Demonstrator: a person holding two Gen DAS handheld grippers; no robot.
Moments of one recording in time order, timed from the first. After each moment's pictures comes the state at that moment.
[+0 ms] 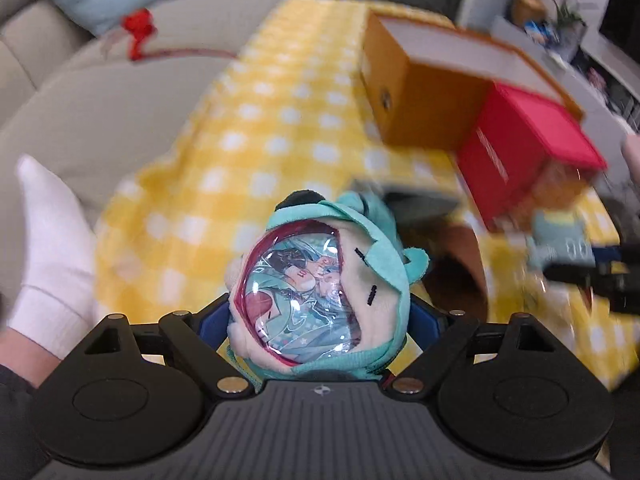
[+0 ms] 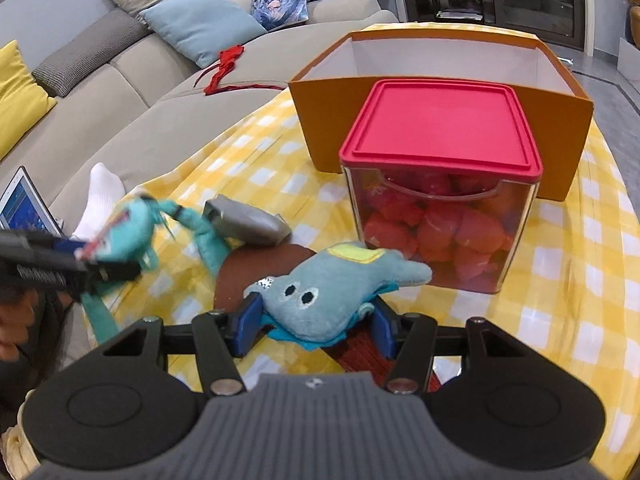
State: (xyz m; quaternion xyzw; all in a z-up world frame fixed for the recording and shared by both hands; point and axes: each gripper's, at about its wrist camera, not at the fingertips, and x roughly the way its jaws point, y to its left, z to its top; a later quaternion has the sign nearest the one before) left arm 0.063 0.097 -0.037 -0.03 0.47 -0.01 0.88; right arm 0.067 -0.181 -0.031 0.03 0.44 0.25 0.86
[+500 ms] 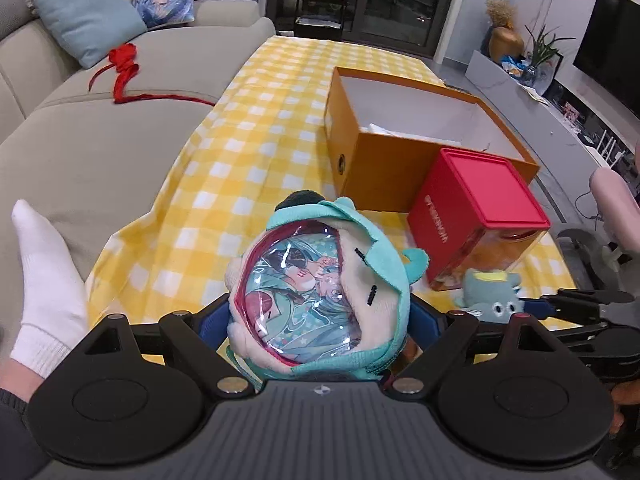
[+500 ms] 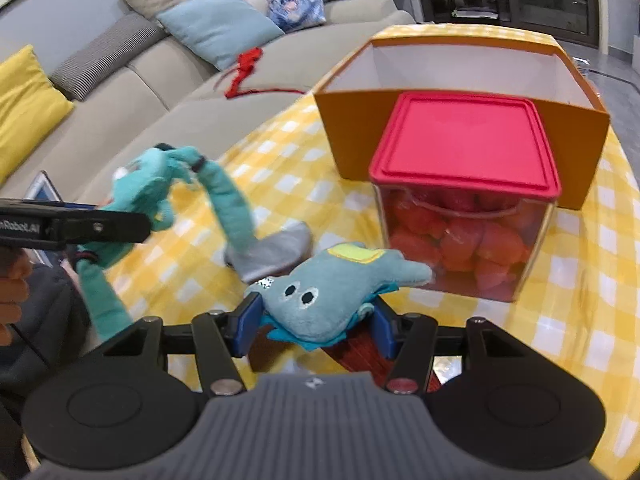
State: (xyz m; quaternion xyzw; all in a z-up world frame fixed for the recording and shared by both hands) left arm 0.070 0.075 0.011 -0.05 0.44 -0.05 0.90; right arm 0.066 -0.178 -0.014 0.05 0.44 0.28 0.85
